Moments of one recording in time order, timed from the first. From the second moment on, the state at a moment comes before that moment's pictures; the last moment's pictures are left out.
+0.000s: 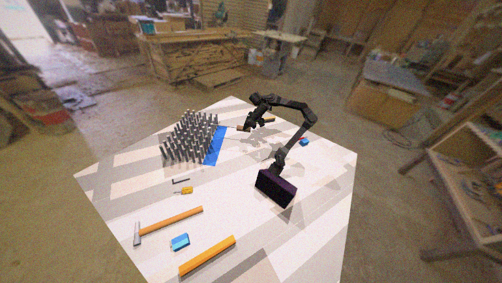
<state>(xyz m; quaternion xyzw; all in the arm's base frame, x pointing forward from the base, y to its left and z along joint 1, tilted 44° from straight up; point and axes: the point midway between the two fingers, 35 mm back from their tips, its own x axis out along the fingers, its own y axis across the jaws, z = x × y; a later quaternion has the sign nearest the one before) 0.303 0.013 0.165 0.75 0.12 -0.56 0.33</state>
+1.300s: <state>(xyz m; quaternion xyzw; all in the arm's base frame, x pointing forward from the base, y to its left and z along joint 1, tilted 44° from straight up) 0.303 -0.066 0.079 0.75 0.12 -0.55 0.34</state>
